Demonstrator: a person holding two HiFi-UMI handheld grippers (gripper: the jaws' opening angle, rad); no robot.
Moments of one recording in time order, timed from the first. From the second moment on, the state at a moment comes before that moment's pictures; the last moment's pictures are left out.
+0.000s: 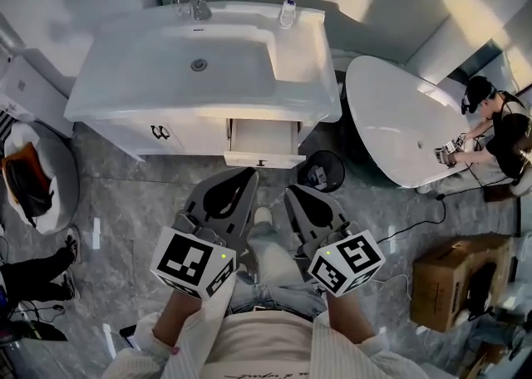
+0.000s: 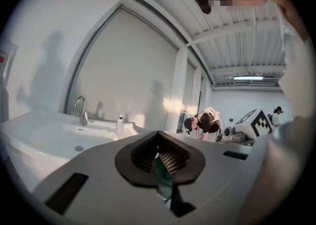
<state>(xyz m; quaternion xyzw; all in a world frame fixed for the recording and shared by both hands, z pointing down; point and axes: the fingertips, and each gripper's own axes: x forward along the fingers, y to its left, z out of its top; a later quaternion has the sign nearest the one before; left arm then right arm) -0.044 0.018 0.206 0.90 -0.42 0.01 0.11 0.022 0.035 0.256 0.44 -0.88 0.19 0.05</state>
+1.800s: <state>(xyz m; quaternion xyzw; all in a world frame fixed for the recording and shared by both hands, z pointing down) -0.013 -0.120 0.272 0.89 -0.42 0.05 0.16 0.045 -0.114 0.313 0.44 -0.86 0.25 0.08</state>
